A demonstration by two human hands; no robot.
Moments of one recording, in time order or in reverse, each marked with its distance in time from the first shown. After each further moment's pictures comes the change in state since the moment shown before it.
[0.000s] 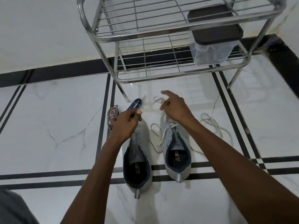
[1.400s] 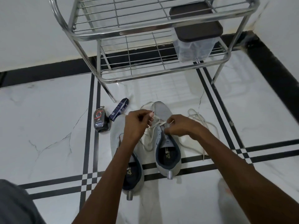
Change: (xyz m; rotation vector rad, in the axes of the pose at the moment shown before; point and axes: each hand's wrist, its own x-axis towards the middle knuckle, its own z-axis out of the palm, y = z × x) left_hand 0.011 0.015 0.073 -0.453 0.003 0.055; right_hand -0.055 0.034 -0.032 -0.247 -0.332 0.401
